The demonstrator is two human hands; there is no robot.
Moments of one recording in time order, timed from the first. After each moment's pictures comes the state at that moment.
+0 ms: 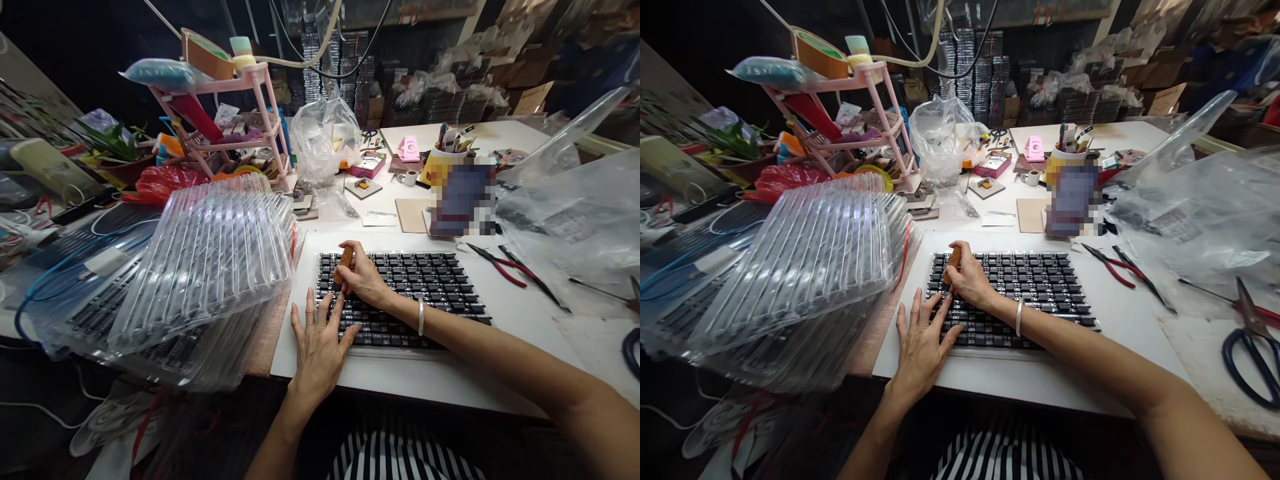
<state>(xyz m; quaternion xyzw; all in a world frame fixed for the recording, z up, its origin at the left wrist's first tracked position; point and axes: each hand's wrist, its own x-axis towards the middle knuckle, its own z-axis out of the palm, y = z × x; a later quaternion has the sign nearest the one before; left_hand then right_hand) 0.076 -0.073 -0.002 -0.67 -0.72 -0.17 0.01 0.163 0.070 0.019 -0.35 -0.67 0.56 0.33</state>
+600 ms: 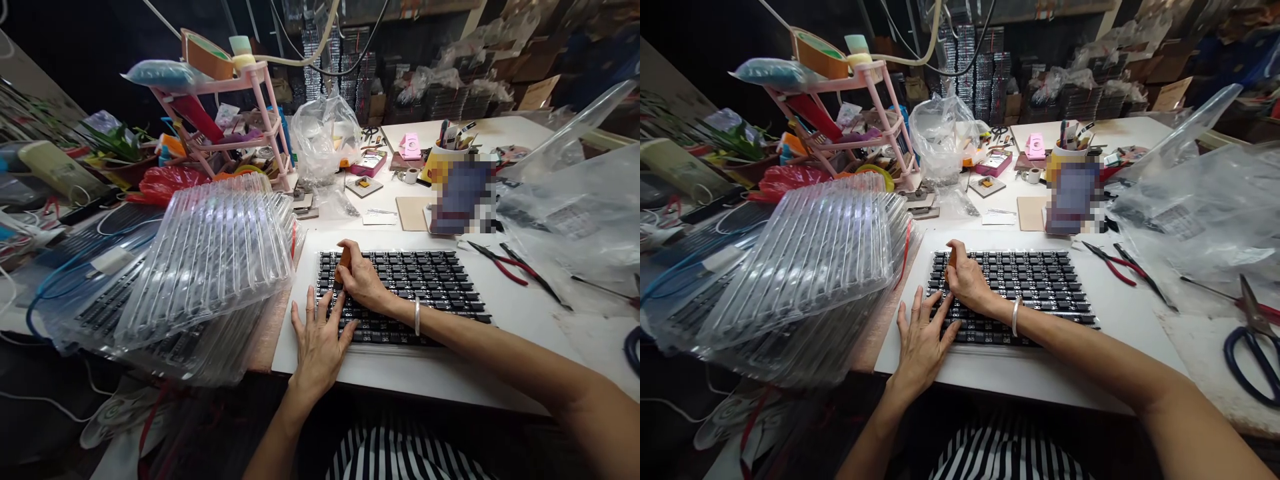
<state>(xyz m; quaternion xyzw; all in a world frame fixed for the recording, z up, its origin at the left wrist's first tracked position) 0.077 -0.074 0.001 -0.67 -0.72 -0.16 0.01 0.163 0.062 0.019 -0.35 -0.75 0.44 0.33</state>
